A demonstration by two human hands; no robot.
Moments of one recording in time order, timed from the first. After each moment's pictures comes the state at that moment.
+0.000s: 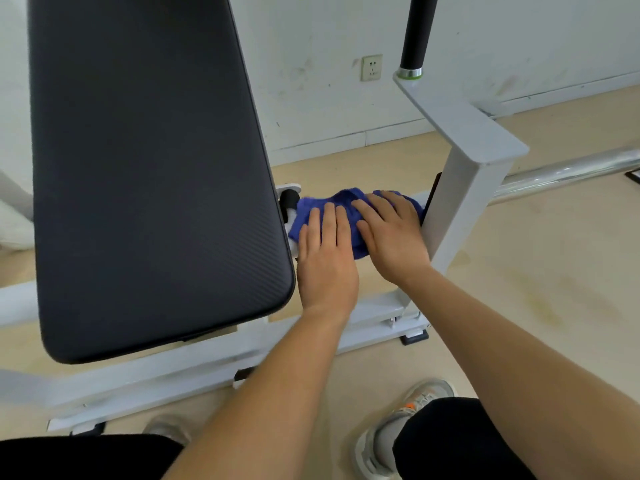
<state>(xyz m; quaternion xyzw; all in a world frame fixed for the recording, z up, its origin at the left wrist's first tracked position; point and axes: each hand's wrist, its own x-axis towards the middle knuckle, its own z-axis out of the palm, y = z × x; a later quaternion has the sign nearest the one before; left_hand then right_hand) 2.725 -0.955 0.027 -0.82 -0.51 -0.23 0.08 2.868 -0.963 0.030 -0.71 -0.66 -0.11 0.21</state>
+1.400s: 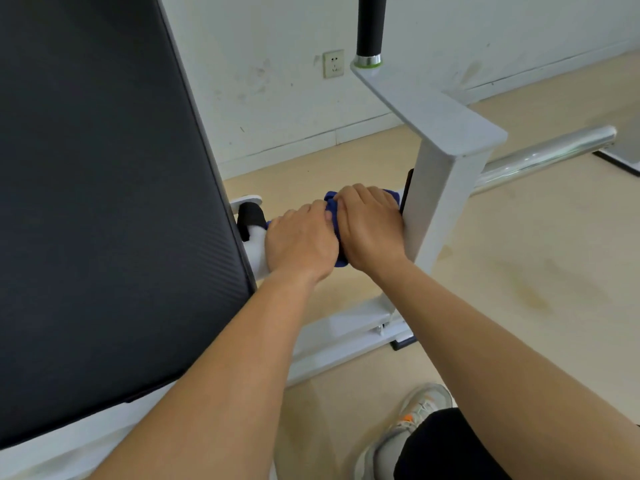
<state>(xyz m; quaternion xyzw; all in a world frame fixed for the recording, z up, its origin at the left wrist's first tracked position) 2.757 -0.902 0.074 -0.87 -0.49 -0.10 0.00 2.872 -0.936 0.042 -0.74 -0.59 -0.14 0.29</state>
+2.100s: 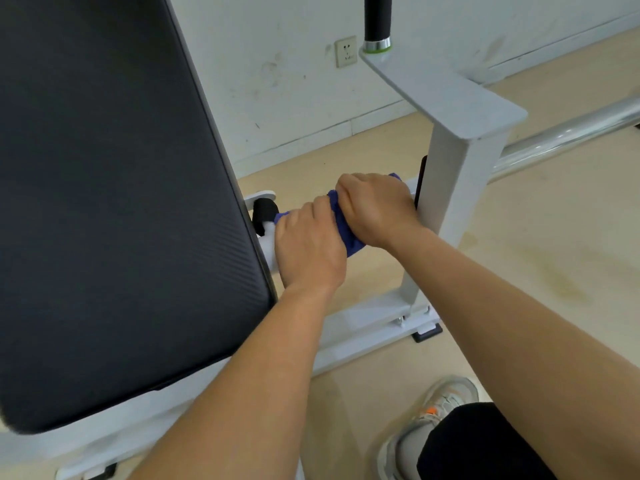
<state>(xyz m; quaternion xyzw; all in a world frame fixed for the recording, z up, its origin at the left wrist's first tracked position) 2.744 -0.918 0.061 -0.85 -0.51 -0.15 0.05 2.878 -0.921 0.065 -0.72 -0.65 -0.08 0.23</state>
